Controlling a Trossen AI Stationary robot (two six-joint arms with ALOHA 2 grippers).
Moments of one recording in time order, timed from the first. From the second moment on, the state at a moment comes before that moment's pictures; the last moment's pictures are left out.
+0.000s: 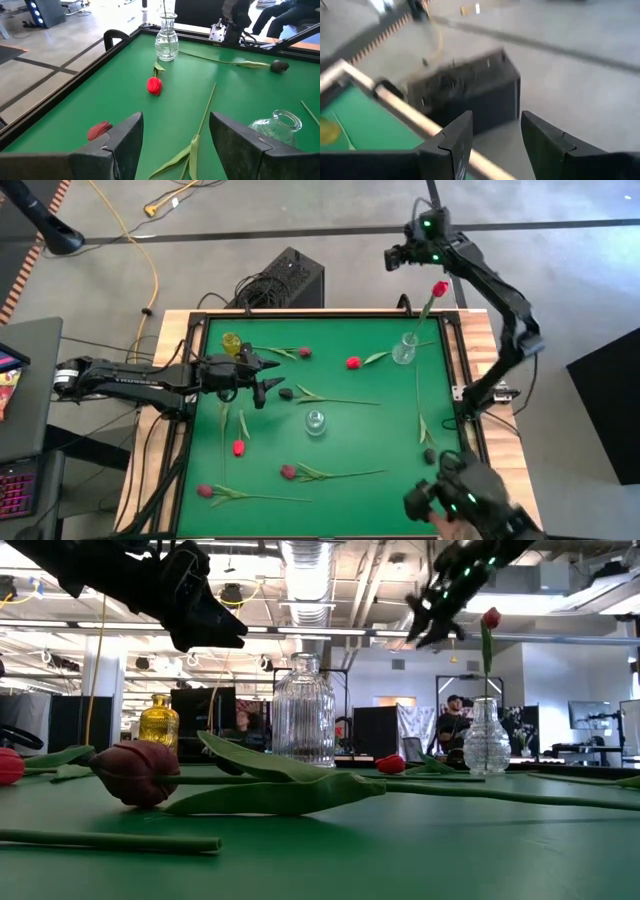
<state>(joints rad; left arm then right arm) 0.11 0.94 0.47 0.15 -0.22 -0.12 -1.05 1.64 1.64 -0.59 -0.16 0.10</state>
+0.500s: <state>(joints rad) 0.11 0.94 0.47 0.15 -0.22 -0.17 -1.02 1.91 1.65 -0.77 -0.21 -0.11</state>
